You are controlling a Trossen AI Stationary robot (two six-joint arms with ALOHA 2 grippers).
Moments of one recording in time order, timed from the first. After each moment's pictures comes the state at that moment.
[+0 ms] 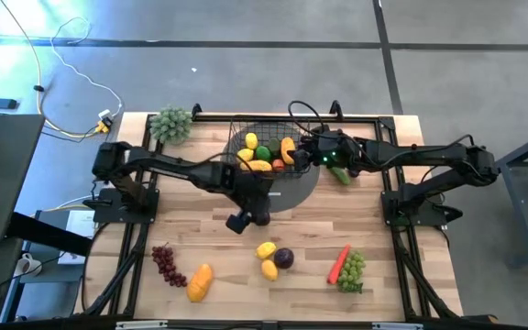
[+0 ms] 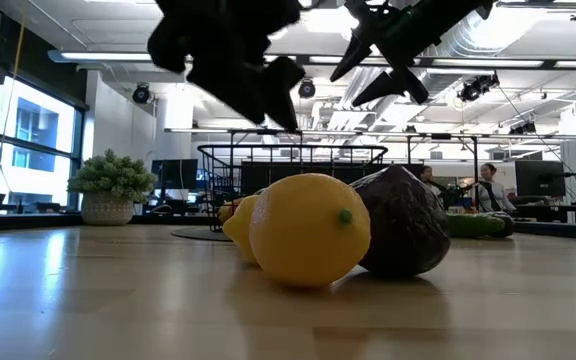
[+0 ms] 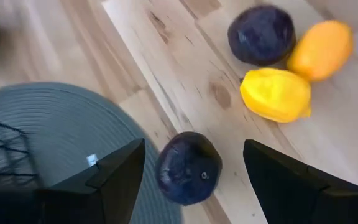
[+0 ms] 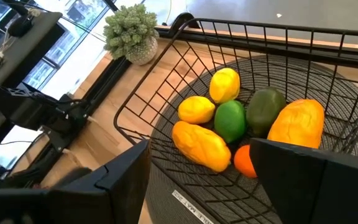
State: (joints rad) left arm 0.07 1.72 1.27 -0.55 0.17 0.49; right arm -0.17 1.29 0.97 -0.23 0.29 0.79
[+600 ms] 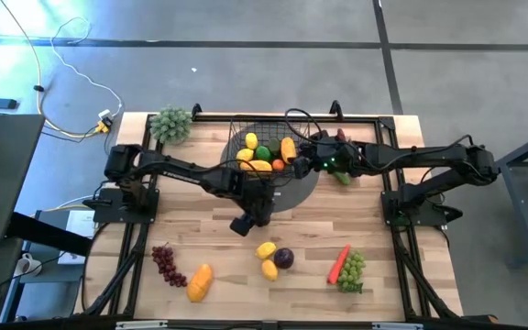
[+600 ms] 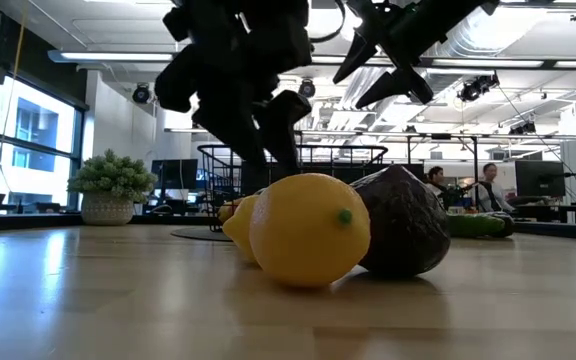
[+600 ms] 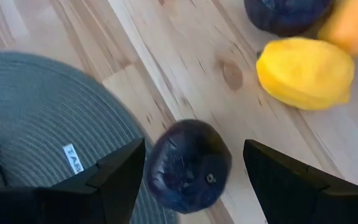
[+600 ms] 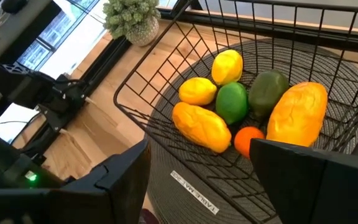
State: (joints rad) left arm 0.07 1.83 1.27 -0.52 0.14 0.47; right arm -0.13 1.29 0.97 -0.27 0.29 0.79
